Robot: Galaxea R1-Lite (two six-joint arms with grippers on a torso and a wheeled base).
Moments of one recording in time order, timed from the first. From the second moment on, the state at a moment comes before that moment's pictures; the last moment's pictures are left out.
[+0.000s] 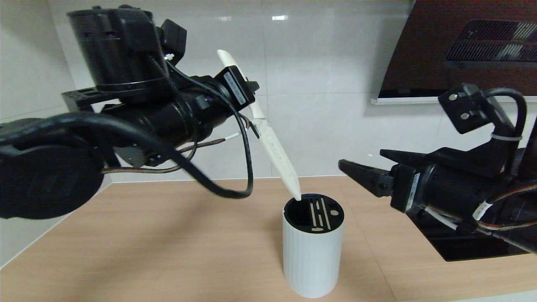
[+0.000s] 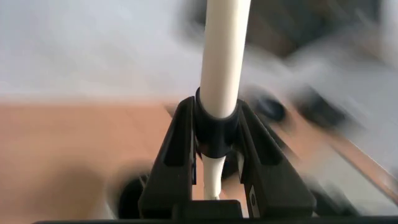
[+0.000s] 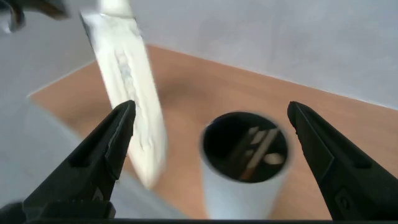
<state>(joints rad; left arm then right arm) -0.61 1.69 -1.24 -0.46 0.21 -0.56 0.77 1.41 -0.78 -0.55 -0.19 0.17</state>
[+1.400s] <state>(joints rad) -0.87 2.07 -1.18 -0.88 0.67 -0.17 0.71 1.35 -0.76 -0.50 -0.19 0.15</state>
